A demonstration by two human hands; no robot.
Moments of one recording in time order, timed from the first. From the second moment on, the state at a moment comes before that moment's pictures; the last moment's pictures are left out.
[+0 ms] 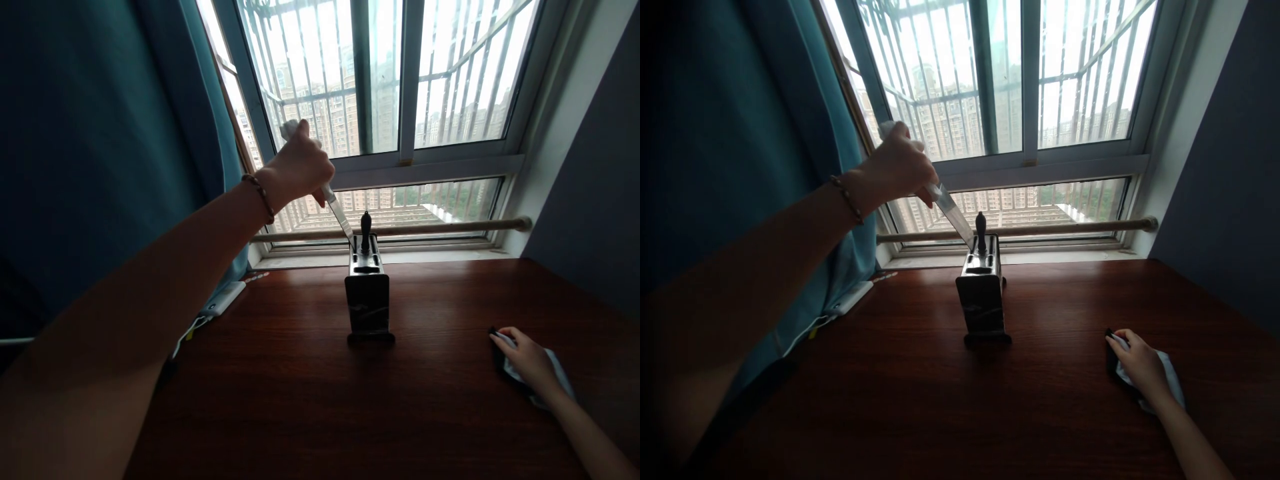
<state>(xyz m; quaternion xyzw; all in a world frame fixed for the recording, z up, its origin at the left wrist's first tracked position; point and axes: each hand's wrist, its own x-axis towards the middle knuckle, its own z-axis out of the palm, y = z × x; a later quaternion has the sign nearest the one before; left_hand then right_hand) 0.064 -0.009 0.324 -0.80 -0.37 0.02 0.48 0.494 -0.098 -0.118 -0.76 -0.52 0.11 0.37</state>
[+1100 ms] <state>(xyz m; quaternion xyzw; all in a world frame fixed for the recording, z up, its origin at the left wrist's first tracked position) 0.101 0.071 0.302 -0.85 -0.27 0.11 0.44 0.496 -0.094 -0.121 -0.77 -0.52 0.14 0.34</state>
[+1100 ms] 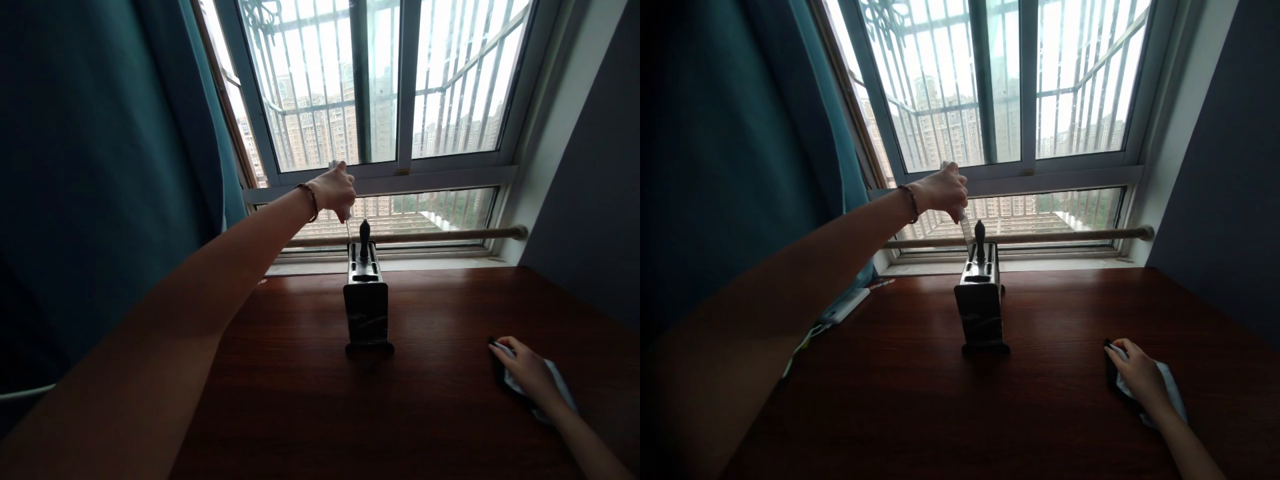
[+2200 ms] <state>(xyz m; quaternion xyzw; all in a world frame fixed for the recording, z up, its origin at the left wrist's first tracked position) 0.096 0.115 0.237 -0.96 -0.26 -0.03 0.10 0.495 -0.096 -0.120 -0.76 -0.53 0.14 0.35</state>
